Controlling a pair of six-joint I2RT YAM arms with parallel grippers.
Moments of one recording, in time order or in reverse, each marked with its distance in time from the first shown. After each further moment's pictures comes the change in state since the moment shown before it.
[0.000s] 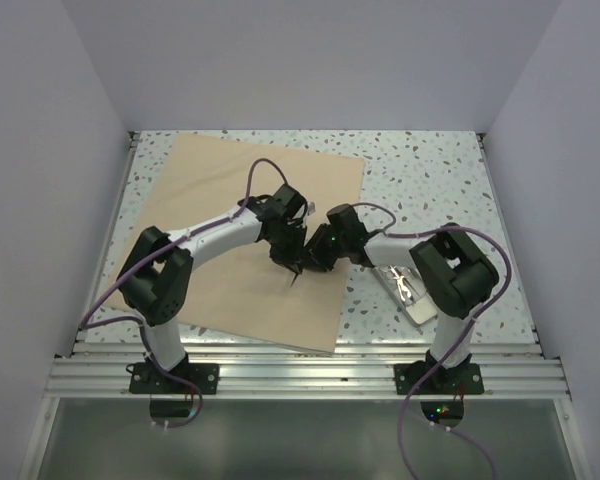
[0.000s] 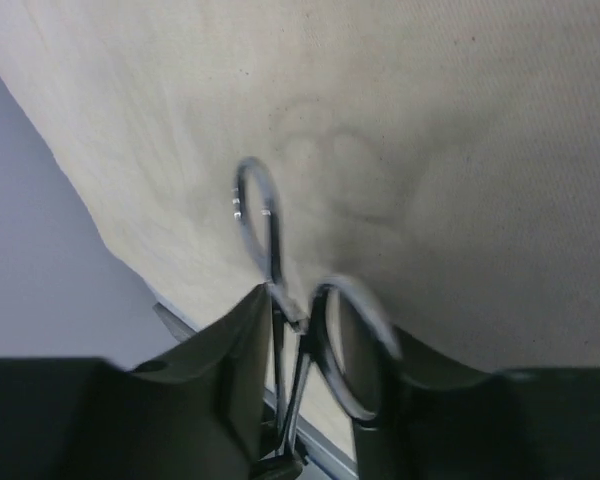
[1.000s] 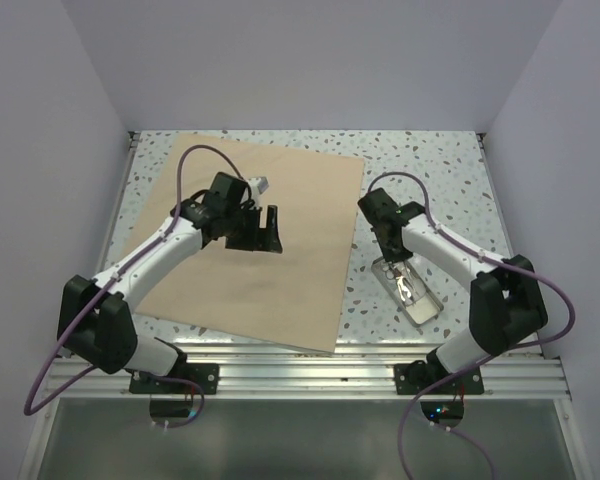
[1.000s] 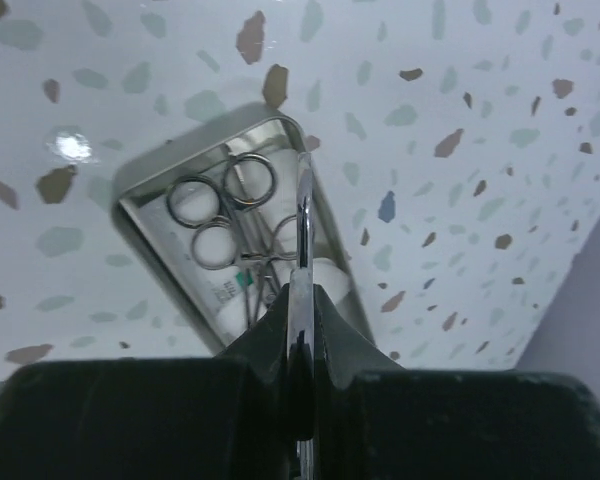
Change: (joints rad) left arm 0.215 -0.380 -0.180 0.032 0.022 0.079; right arm -0.115 -0.312 0.172 -0.964 0.754 -1.047
